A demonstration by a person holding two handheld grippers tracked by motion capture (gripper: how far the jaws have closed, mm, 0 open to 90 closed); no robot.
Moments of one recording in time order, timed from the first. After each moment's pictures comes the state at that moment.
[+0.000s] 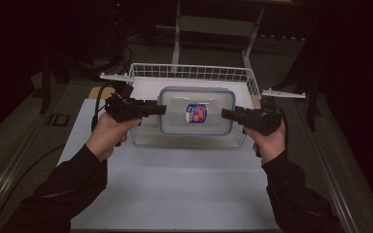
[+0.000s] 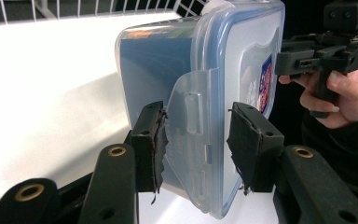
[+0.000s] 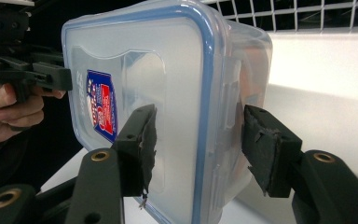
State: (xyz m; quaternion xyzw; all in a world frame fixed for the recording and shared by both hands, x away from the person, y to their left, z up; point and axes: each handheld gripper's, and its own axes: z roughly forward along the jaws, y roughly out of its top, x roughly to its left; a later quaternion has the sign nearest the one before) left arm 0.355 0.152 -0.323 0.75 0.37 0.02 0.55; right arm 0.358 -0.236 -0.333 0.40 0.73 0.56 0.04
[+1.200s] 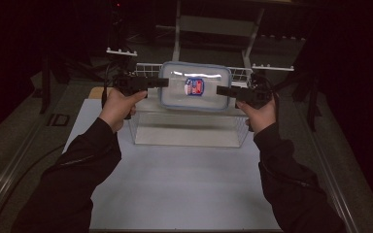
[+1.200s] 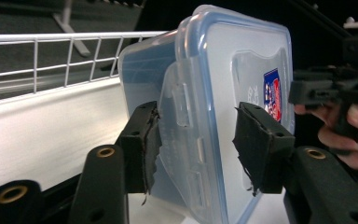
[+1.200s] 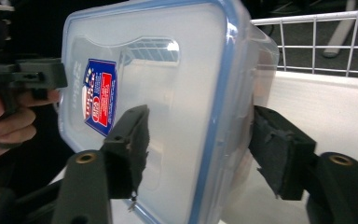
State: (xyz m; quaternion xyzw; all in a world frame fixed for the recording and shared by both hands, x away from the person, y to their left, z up) left arm 0.425 0.151 -0.318 0.71 0.42 0.03 0.57; right arm 0.420 -0.217 -0.311 0.45 0.72 0.53 0.06
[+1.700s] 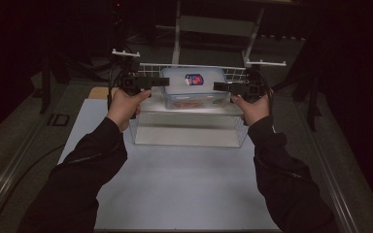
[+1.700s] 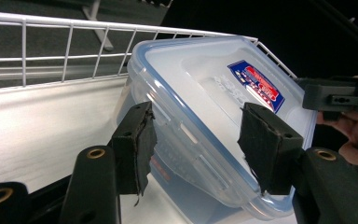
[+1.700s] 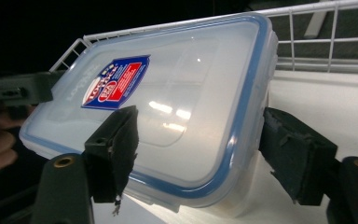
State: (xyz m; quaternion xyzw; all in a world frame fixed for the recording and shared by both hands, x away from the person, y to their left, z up) left arm 0.439 0.146 -0.329 0.69 0.47 0.03 0.55; right arm 0.444 -0.208 -0.316 0.49 0.71 0.50 0.05
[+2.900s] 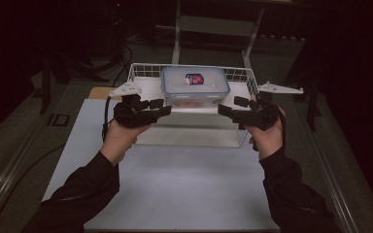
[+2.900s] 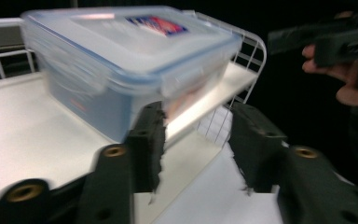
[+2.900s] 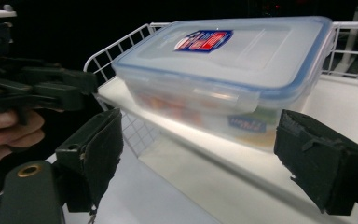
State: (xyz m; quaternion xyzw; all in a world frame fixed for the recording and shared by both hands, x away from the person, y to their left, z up) left arm 0.344 0.127 -0.352 0.74 0.33 0.14 0.57; right arm 0.358 -0.222 -0.322 0.37 0.73 0.56 0.12
